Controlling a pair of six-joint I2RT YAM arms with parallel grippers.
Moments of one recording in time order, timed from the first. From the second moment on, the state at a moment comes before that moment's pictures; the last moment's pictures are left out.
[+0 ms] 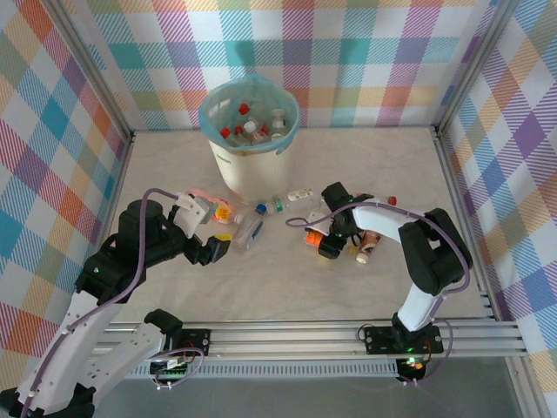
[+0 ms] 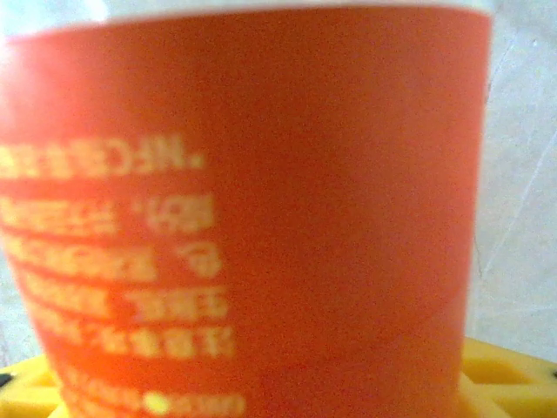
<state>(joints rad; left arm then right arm) -0.48 0.70 1.02 -0.82 0.26 0.18 0.52 1.72 1.01 -0.64 -0.13 -0.68</state>
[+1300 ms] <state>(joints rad) -0.73 1.15 1.35 -0.35 0.64 -0.03 0.71 1.14 1.17 -0.25 -0.76 -0.17</state>
